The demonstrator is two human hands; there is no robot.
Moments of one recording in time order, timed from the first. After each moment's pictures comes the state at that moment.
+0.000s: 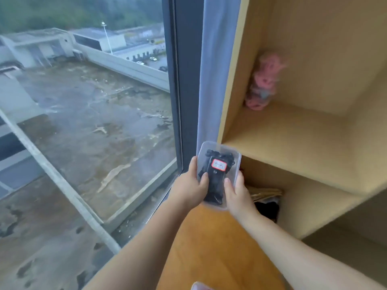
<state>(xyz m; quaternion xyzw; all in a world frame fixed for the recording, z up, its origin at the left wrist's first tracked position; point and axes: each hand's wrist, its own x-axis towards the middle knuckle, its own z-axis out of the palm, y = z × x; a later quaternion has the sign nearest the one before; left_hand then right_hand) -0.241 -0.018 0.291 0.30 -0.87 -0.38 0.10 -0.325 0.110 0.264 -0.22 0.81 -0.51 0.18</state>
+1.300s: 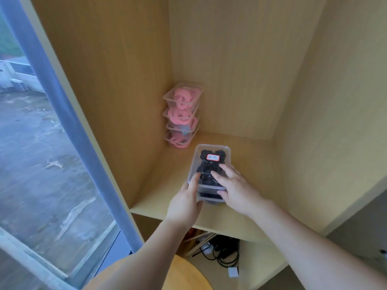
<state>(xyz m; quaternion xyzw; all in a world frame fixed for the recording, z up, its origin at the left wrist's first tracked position) -0.556 0.077 0.279 0.13 -0.95 -0.26 0.11 -0.656 0.228 0.322 -0.41 0.90 -0.15 0.04</state>
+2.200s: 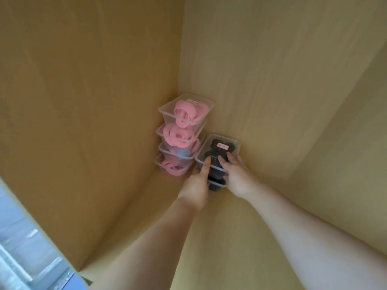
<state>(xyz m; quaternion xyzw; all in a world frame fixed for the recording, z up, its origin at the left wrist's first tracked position) -0.737 0.015 0.273 0.12 -0.92 -0.36 0.12 -0.822 0.133 0.326 -0.33 0.94 -0.06 0.04</state>
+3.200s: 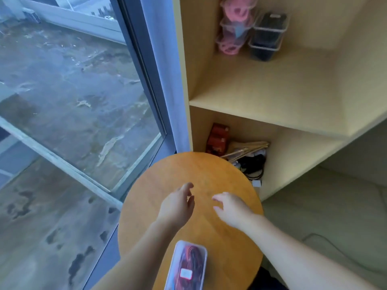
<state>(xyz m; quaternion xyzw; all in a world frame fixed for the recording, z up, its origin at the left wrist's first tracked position) -0.195 0.100 0.126 0.24 -0.93 -0.29 0.00 -0.305 0.257 0.144 -0.31 0.86 -0.15 0.37</state>
